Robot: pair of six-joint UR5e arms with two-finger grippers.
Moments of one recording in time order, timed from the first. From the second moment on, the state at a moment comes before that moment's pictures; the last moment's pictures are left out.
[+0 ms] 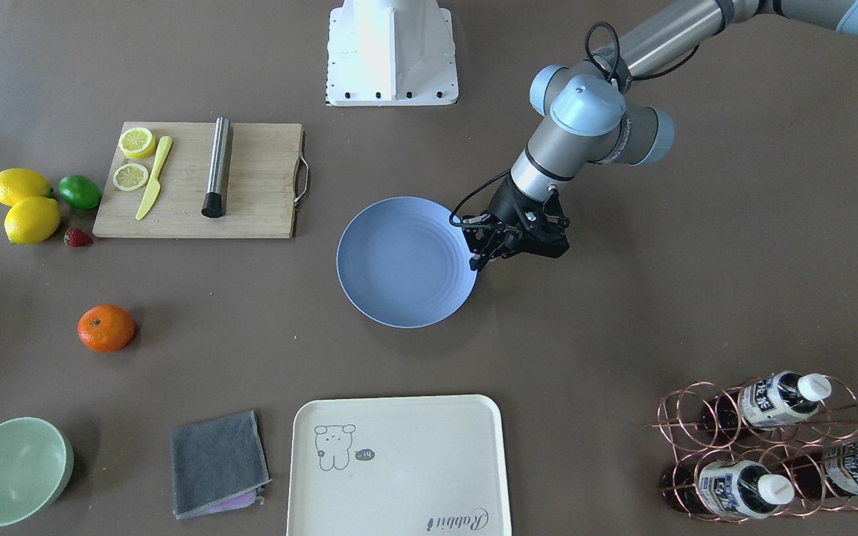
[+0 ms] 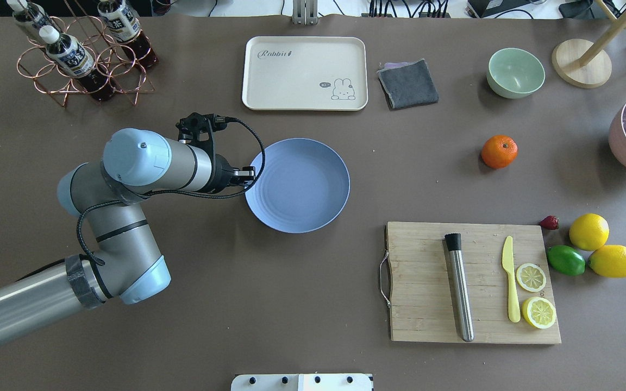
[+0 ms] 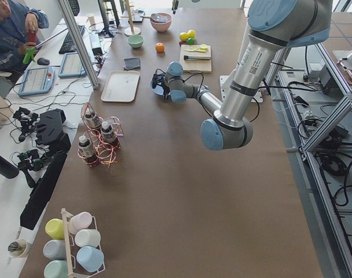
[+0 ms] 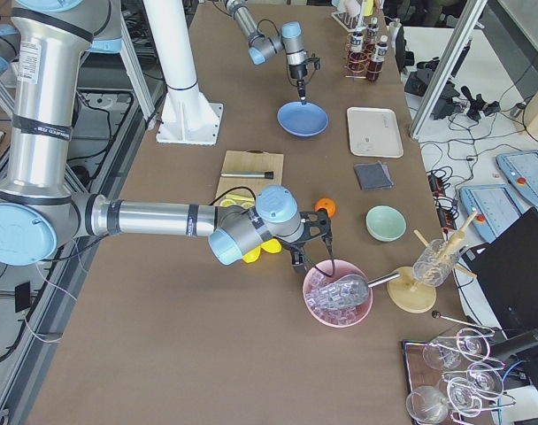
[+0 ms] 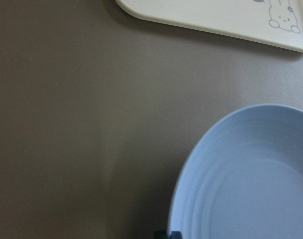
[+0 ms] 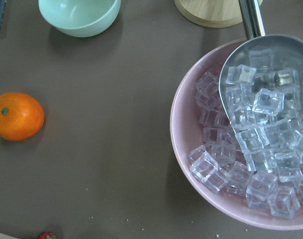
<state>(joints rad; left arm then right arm) -0.57 -2.10 -1.52 -2.25 -1.81 -1.29 1.39 -1.76 1.71 -0.92 2.37 0.41</state>
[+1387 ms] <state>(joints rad) -0.90 -1.78 -1.81 -2.12 -2.09 -0.93 1.13 -1.43 1.70 -1.25 2.11 0.64</state>
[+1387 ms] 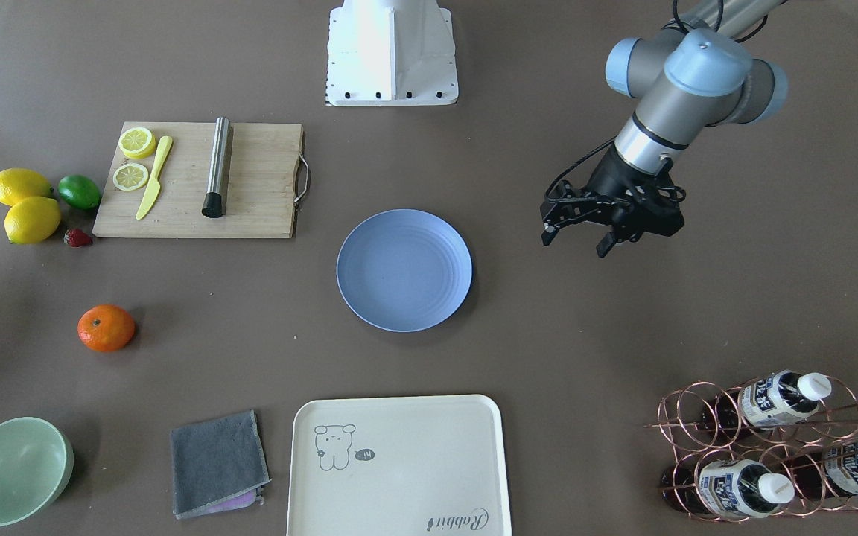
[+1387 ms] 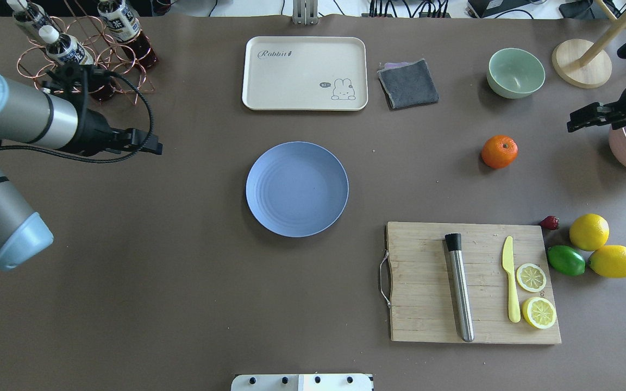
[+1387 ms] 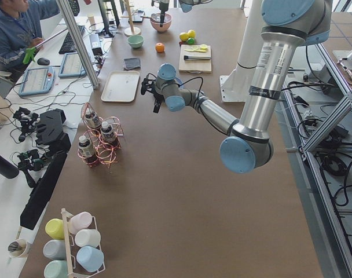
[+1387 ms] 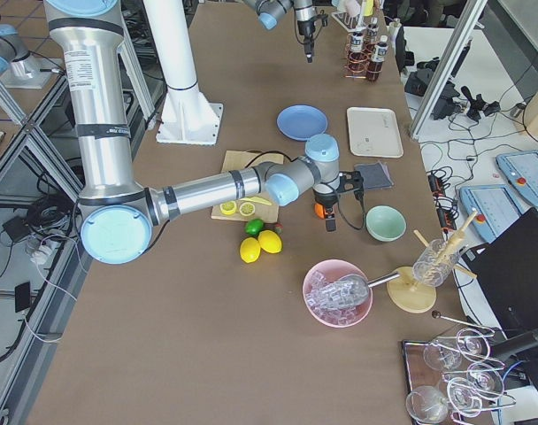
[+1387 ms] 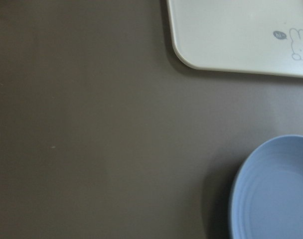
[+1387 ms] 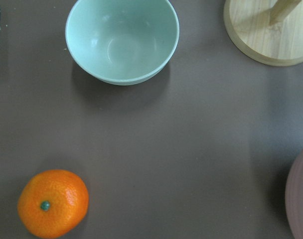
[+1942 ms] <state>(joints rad) -1.26 -1.55 -1.77 -2.11 -2.36 -0.42 1.01 -1.27 1.61 -1.34 2.06 0.67</state>
